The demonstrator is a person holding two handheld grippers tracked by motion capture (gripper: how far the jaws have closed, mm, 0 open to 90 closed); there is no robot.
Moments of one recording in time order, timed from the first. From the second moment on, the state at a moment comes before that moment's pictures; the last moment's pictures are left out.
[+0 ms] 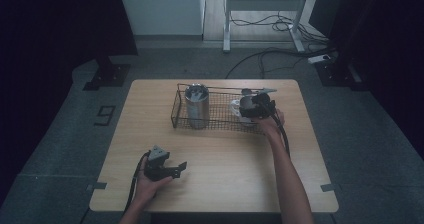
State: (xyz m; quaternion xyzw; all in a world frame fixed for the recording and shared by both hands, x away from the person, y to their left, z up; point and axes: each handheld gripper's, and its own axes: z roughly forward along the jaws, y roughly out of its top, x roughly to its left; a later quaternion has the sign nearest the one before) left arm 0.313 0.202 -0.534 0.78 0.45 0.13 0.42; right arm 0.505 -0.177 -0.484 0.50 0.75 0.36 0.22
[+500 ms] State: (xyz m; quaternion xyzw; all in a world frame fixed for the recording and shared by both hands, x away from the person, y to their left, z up) left arm 0.313 0.201 -0.535 0.78 0.45 0.13 0.42; right arm 0.502 -0.179 -0.482 0.51 0.75 0.35 0.23
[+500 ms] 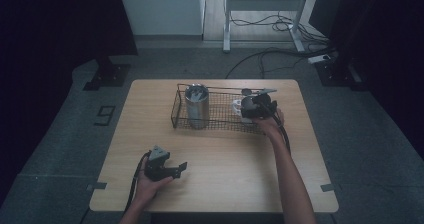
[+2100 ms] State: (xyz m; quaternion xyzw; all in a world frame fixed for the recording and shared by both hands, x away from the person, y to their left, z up) left arm 0.312 0.198 -0.536 0.78 0.45 0.13 0.41; right arm 0.368 -0.227 -0.482 0.47 0.71 0.46 0.25
